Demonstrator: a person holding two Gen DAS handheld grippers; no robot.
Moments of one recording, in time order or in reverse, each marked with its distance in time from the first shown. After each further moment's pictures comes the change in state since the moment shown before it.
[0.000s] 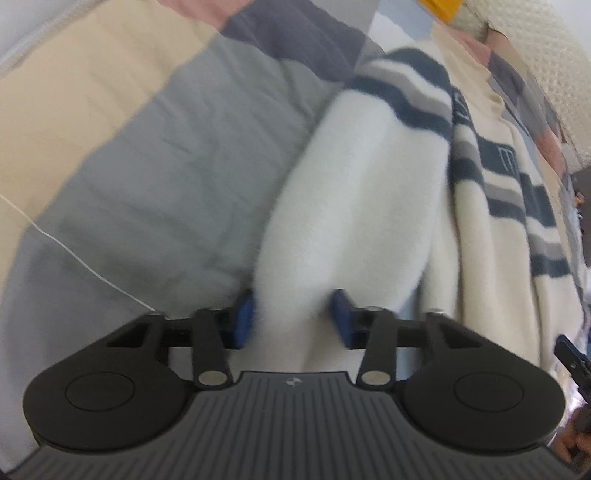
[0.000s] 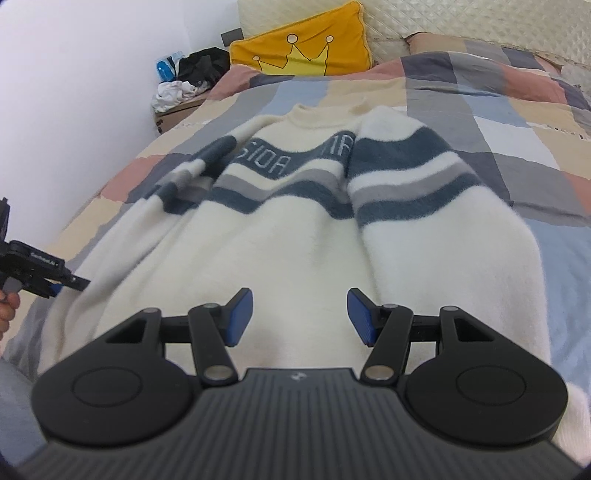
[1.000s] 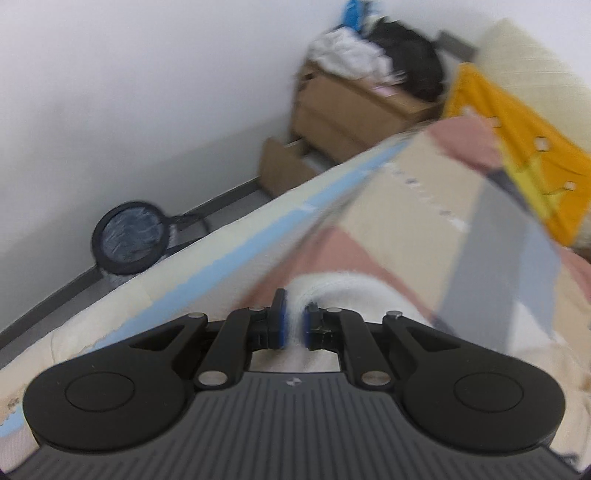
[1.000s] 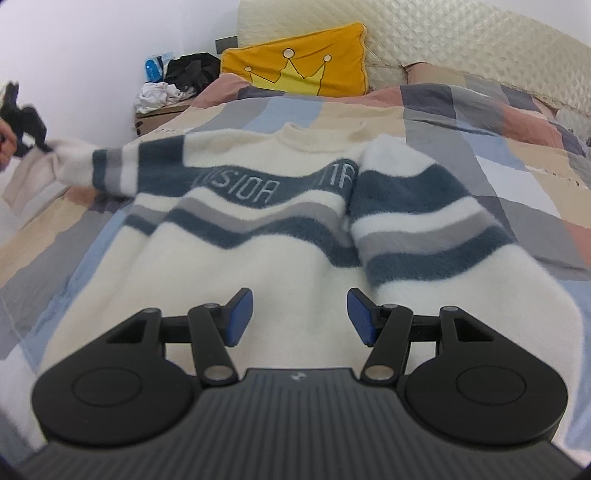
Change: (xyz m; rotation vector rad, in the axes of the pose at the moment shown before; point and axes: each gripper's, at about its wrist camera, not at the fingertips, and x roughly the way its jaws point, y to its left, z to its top) left arm -0.061 0.100 0.312 -0.254 -0.450 0.343; right arm 0.060 0.026 0.024 -0.080 -0.074 -0.116
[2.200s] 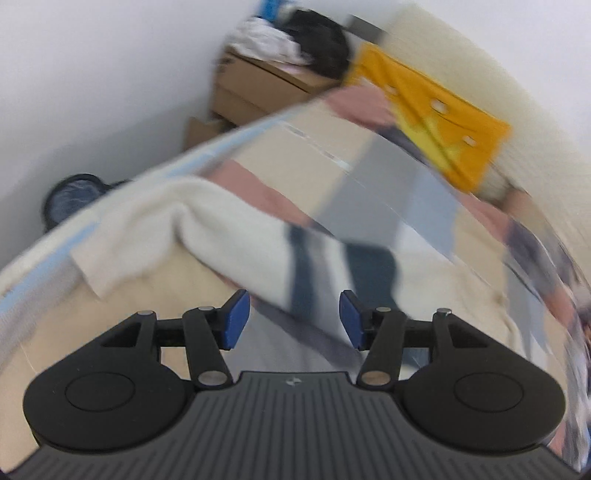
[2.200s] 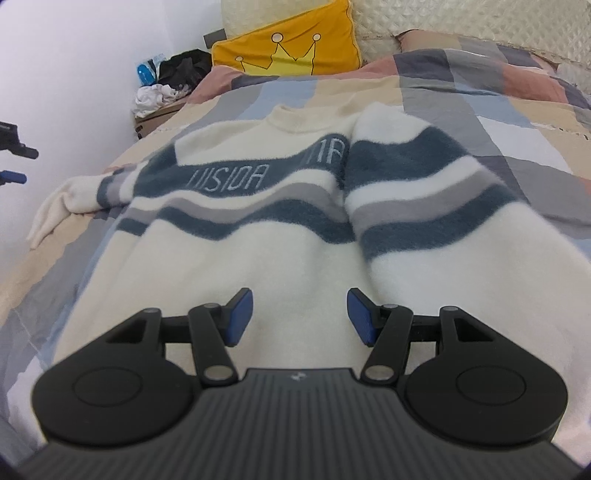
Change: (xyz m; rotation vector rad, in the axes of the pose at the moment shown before) left arm -0.154 -0.041 -0.129 0.109 0.035 -0.283; right arm -0.001 -0.030 -0.008 0.109 0.049 0.078
